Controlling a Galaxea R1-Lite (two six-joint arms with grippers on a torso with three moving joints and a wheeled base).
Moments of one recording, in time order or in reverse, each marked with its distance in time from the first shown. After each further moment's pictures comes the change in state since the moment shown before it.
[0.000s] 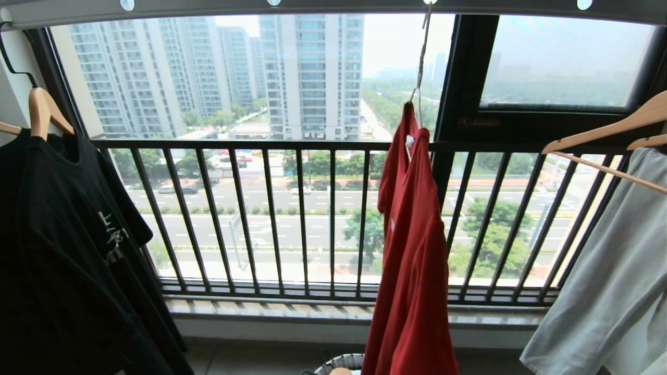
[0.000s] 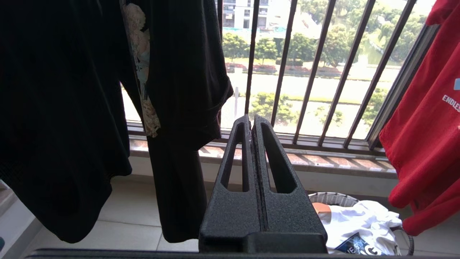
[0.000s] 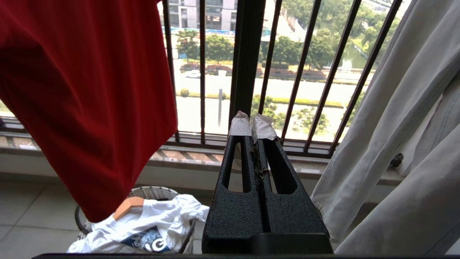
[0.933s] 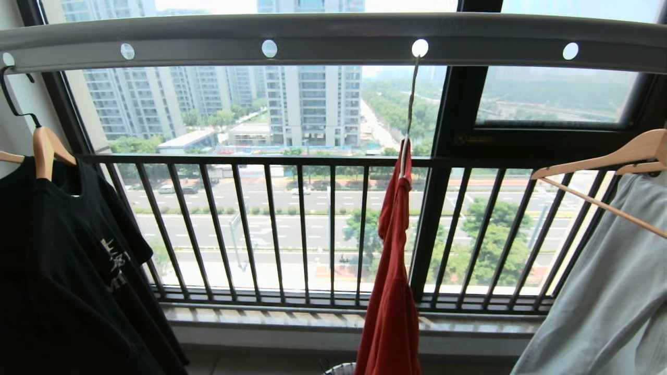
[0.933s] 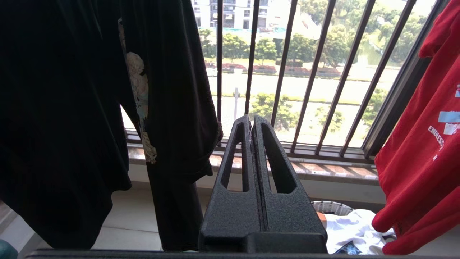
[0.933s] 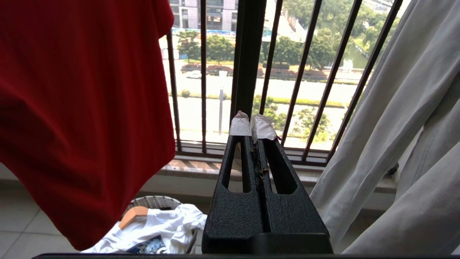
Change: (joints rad) left arm 0.000 0.000 0.000 0.000 0.000 0.000; right arm 0.000 0.000 0.000 0.000 0.000 0.003
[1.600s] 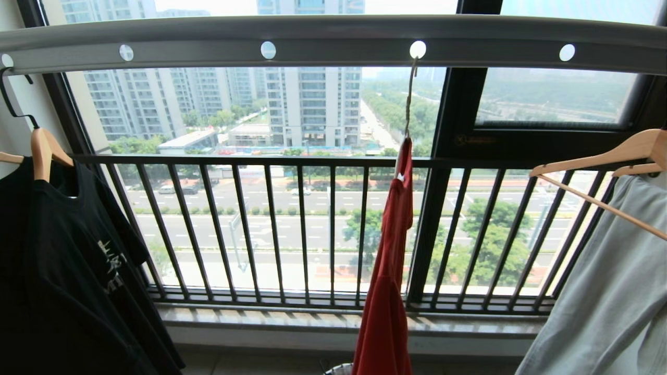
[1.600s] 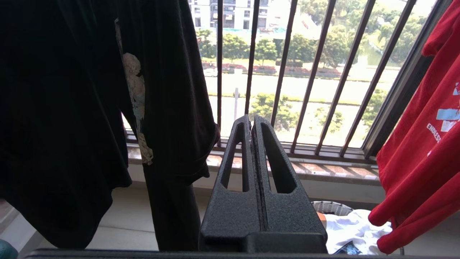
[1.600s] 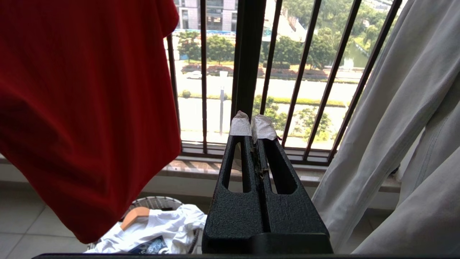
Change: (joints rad) left arm 0.000 0.000 0.000 0.000 0.000 -0.001; right arm 0.000 0.000 0.000 0.000 -0.002 0.008
